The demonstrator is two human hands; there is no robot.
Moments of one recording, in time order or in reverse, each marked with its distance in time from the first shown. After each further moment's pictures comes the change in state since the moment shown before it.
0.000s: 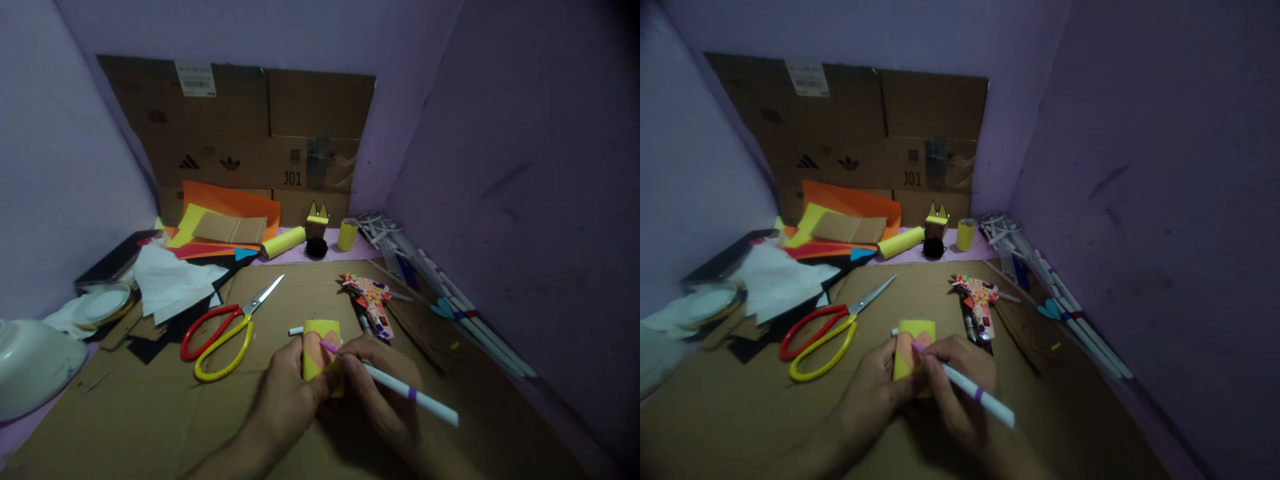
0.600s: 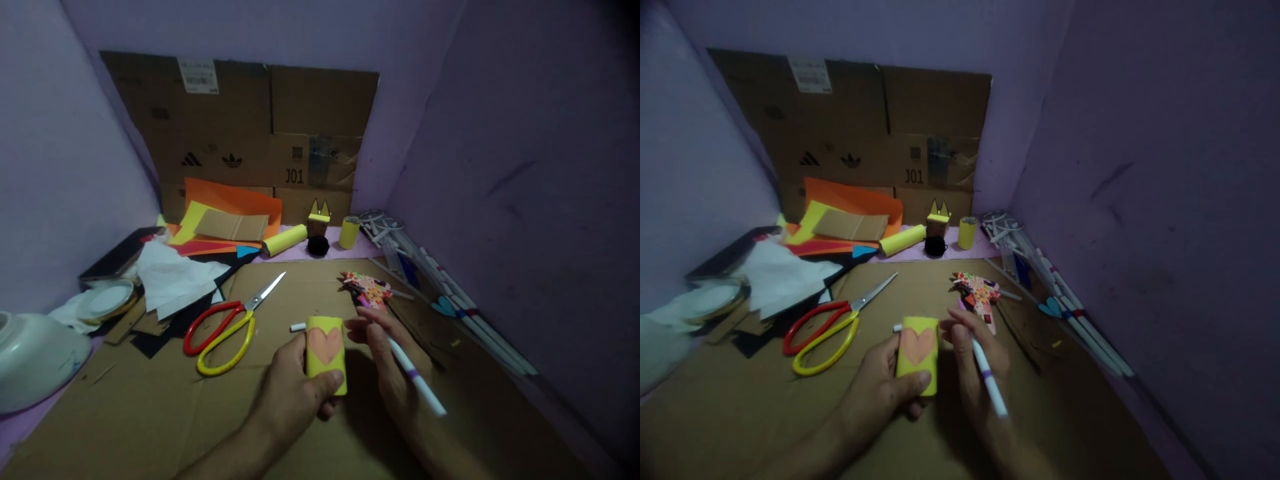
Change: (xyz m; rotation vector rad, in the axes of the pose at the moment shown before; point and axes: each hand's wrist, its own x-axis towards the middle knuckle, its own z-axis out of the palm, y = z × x) left_hand 0.000 -0.006 0.002 -0.028 -0.023 -0.111; right_hand -0.002 0.009 0.004 0.170 0.244 0.395
